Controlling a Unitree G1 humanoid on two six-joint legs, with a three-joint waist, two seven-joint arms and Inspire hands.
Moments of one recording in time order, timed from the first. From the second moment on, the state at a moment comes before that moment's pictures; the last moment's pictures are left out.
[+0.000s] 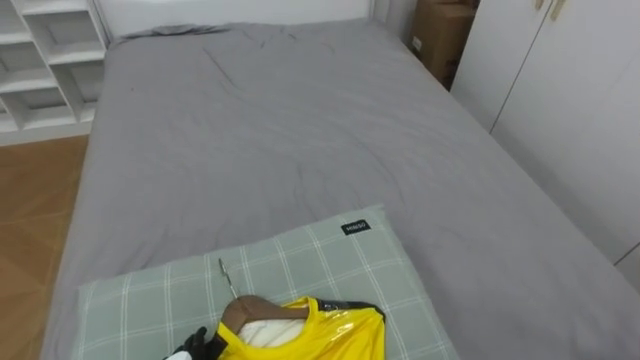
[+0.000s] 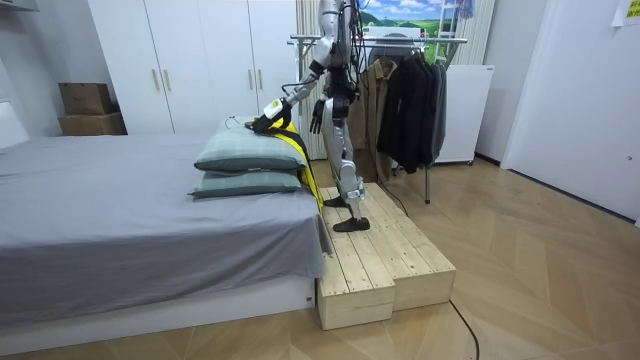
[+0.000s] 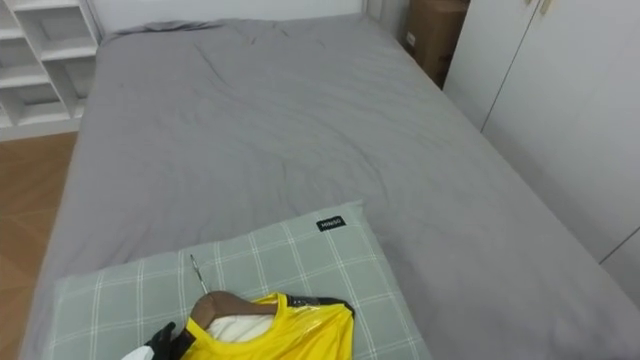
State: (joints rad) left arm -0.09 0.22 -0.21 0.97 0.62 -0.11 0.35; right arm -0.09 -0.26 0.20 1.32 0.03 -0.07 0.19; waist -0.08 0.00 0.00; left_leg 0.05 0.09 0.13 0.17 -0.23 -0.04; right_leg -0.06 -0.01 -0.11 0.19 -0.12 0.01
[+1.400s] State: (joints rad) left arm -0.20 0.21 -0.15 1.02 0.48 -0.12 0.33; right arm -0.14 -0.25 0.27 1.34 0.07 -0.07 0.19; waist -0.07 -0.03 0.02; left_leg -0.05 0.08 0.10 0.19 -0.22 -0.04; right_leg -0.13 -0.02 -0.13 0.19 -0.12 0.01
